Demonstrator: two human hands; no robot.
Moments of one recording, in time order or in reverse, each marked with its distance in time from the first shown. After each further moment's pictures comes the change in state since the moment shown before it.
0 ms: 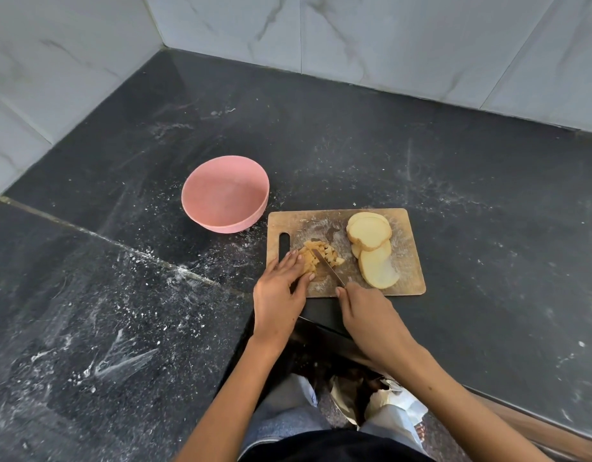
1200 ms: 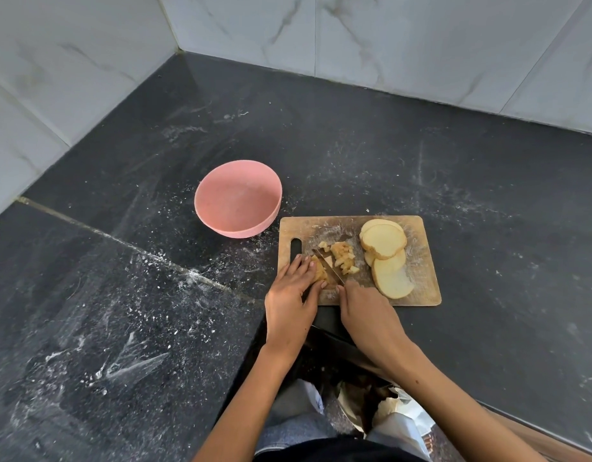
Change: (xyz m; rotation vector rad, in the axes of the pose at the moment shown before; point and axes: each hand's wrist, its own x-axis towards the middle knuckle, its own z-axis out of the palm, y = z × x) left_hand -0.002 -0.001 0.002 -0.040 0.015 -0.008; right_hand 0.026 -0.010 0.014 -0.094 0.051 -0.018
